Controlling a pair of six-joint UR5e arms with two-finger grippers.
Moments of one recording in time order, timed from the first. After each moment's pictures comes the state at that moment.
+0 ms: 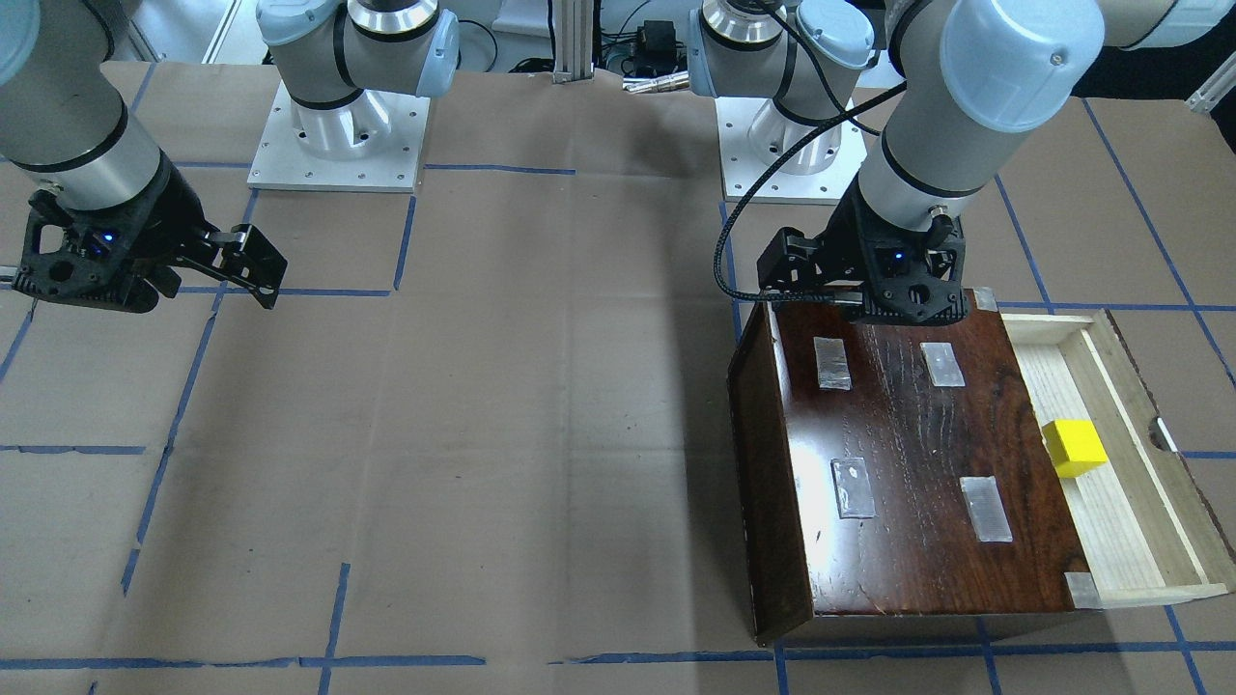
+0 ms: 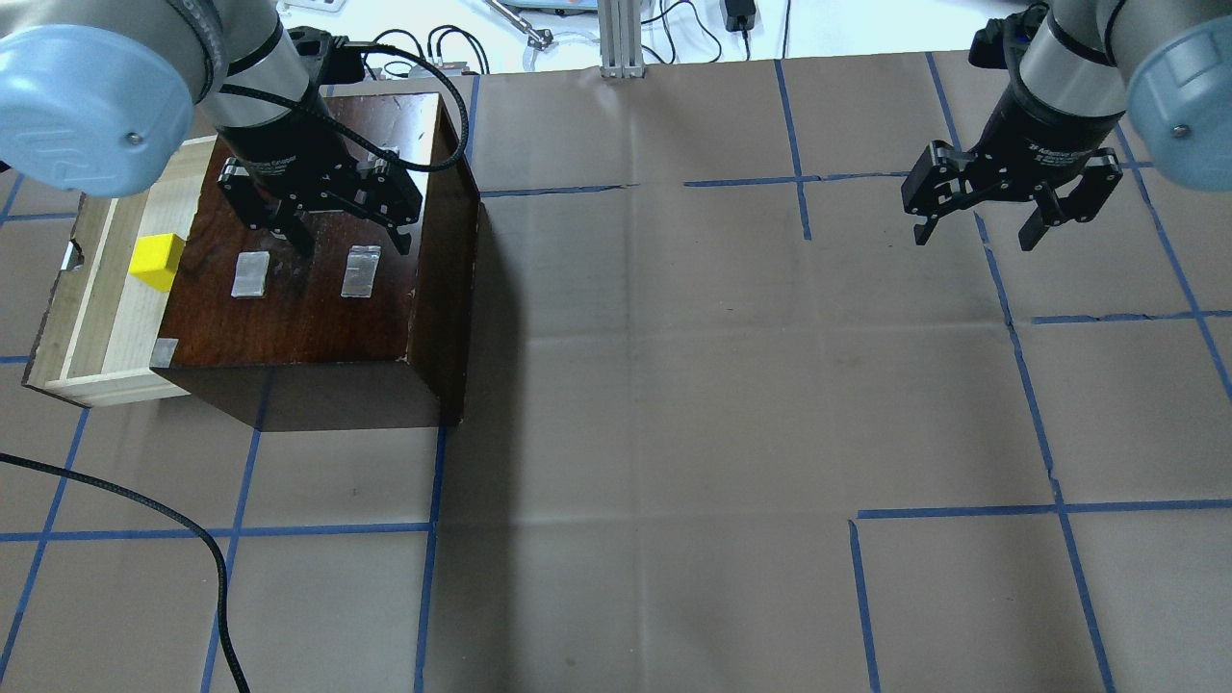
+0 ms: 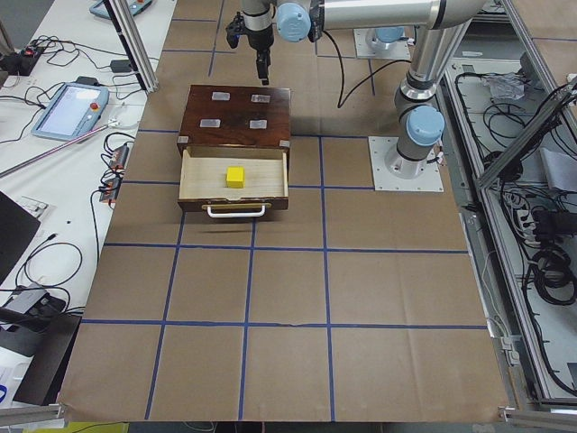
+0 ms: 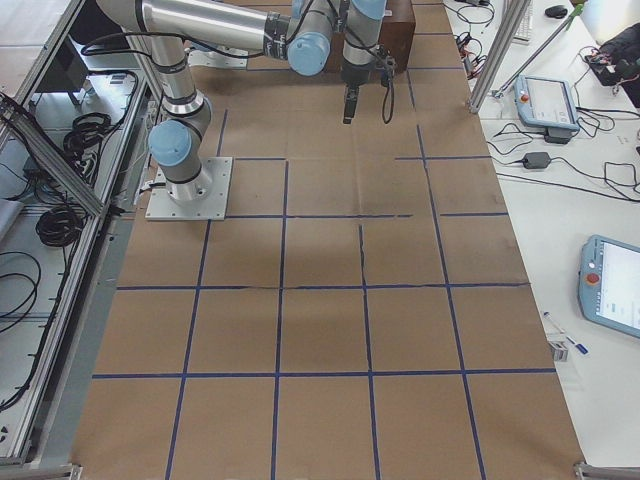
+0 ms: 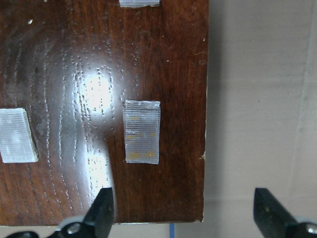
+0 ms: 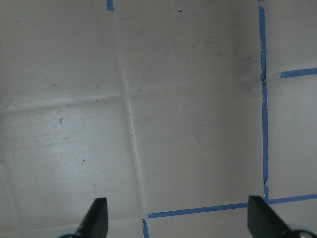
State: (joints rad) left arm -1.56 -1.69 -1.54 -1.58 1.56 0.03; right arm 1.43 -1.52 1.65 -1.63 -1.57 -0.03
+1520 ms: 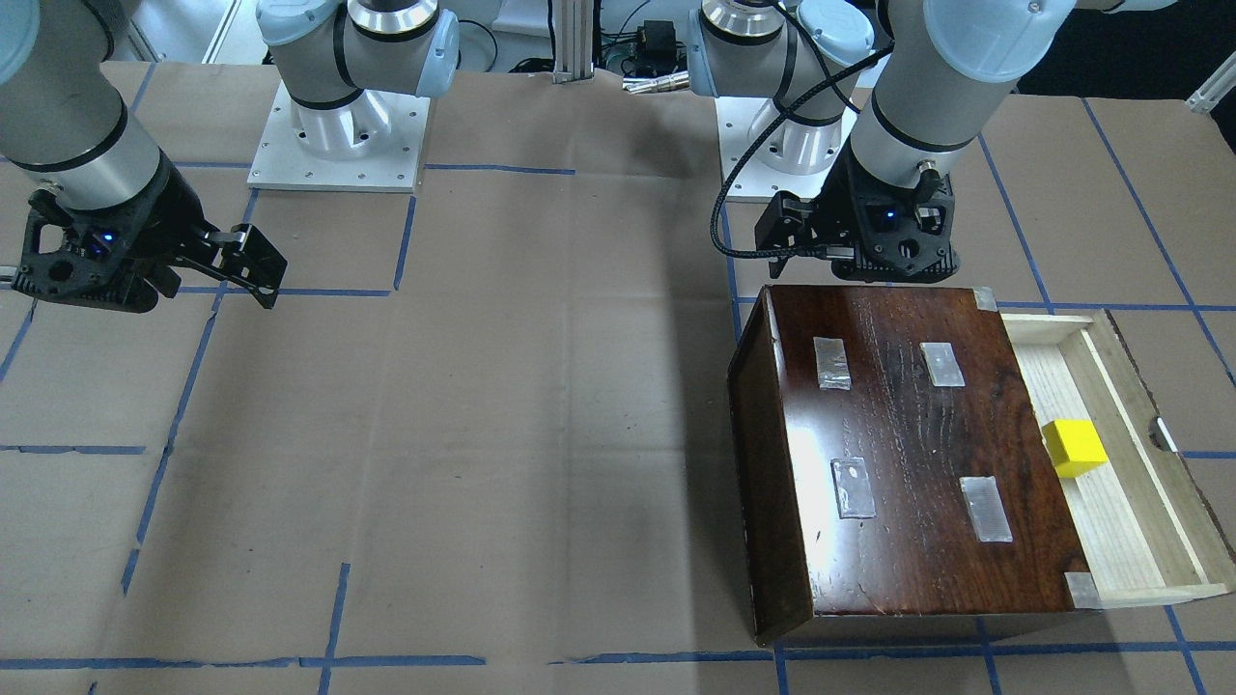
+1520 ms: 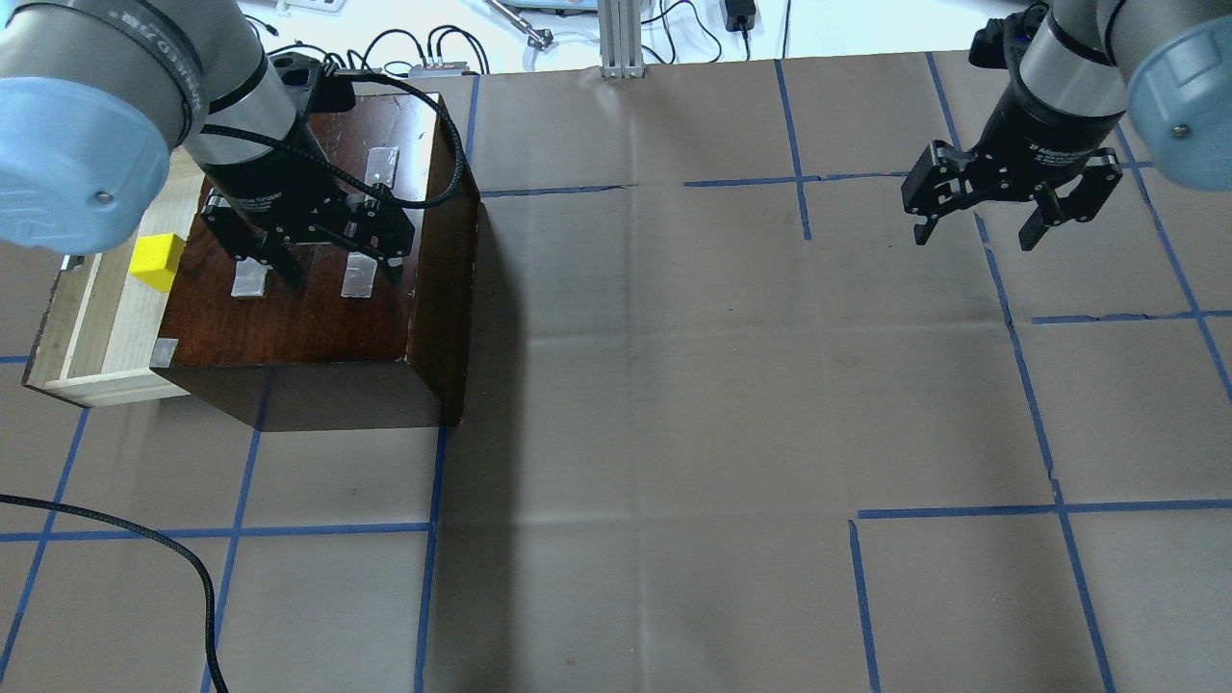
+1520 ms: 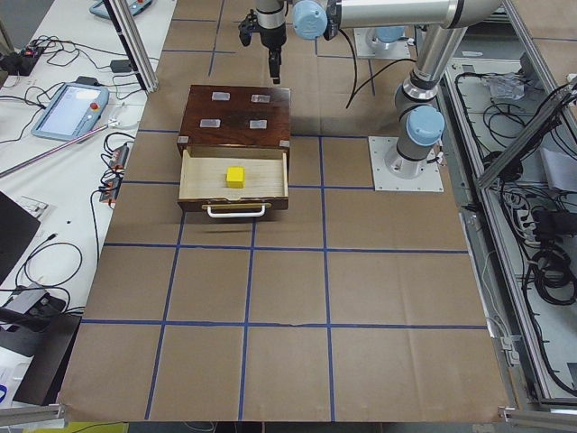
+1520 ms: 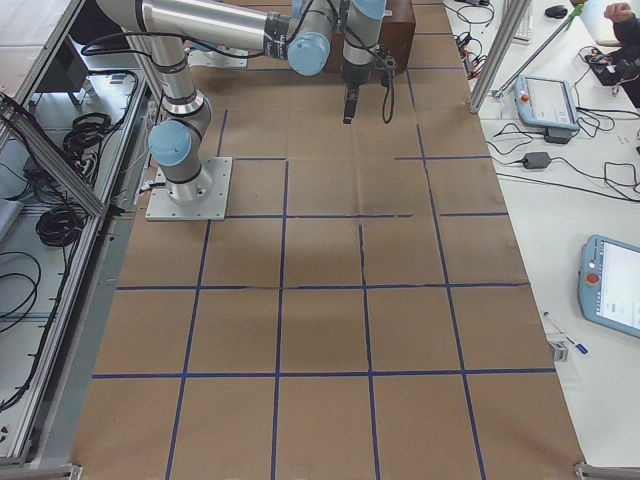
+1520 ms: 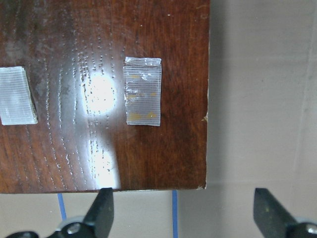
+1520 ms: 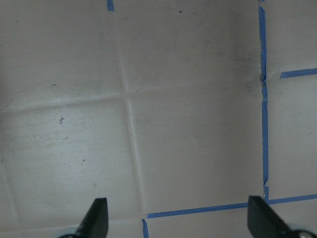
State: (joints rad) left arm -1.56 -1.60 -1.62 -1.58 1.57 0.04; right arm 1.43 -1.52 1.65 -1.63 -1.57 -0.03
